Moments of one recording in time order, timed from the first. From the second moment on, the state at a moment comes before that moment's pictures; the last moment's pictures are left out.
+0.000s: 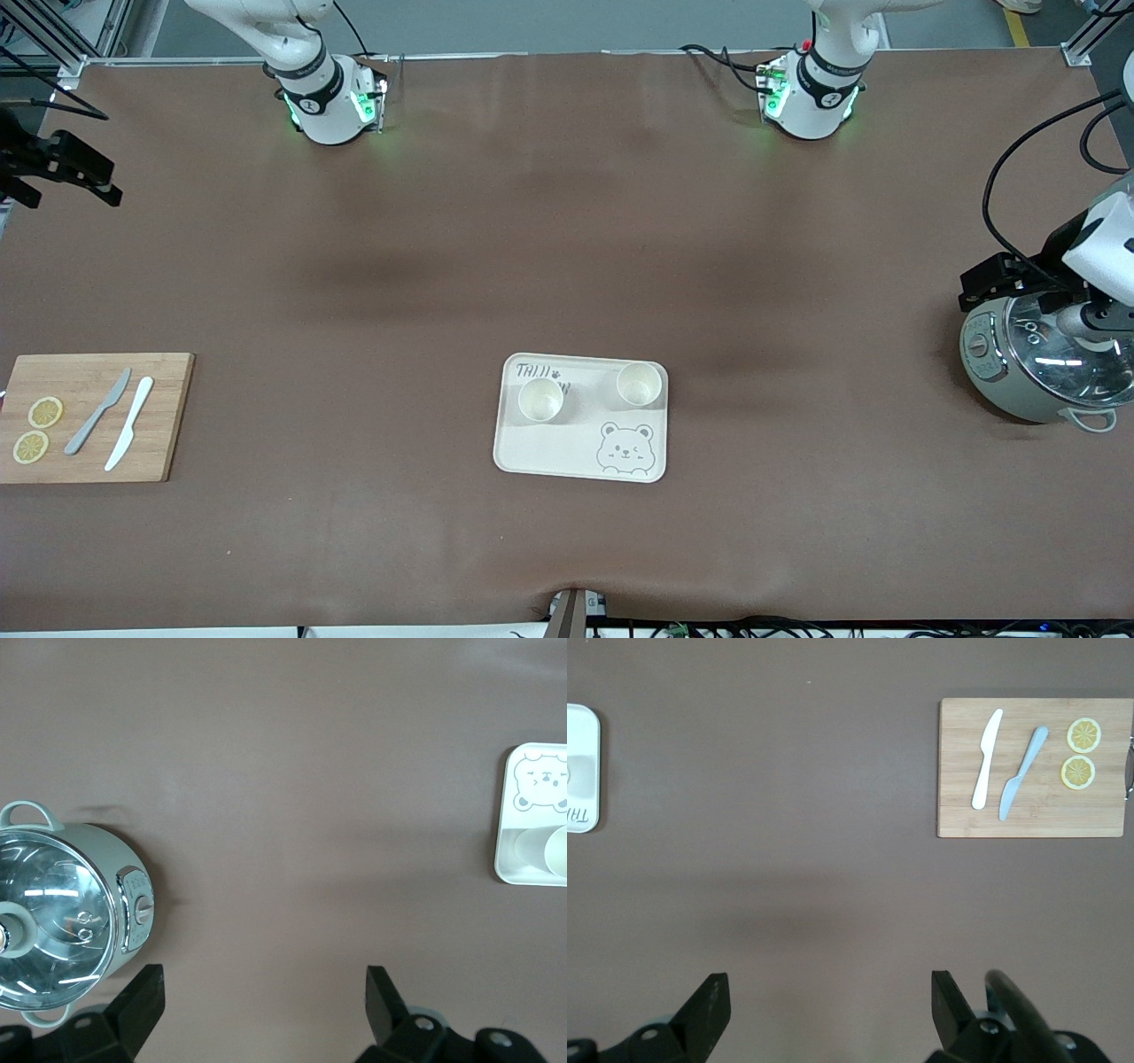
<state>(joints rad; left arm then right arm) 0.06 0.15 -0.09 -1.49 0.02 1.69 0.00 -0.12 -0.17 0.03 -1.71 0.00 1.57 -0.10</state>
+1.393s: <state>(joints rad) 0.05 0.16 -0.10 -1.49 0.02 1.69 0.00 -0.12 -0.17 0.03 -1.67 0.02 1.56 -0.09</state>
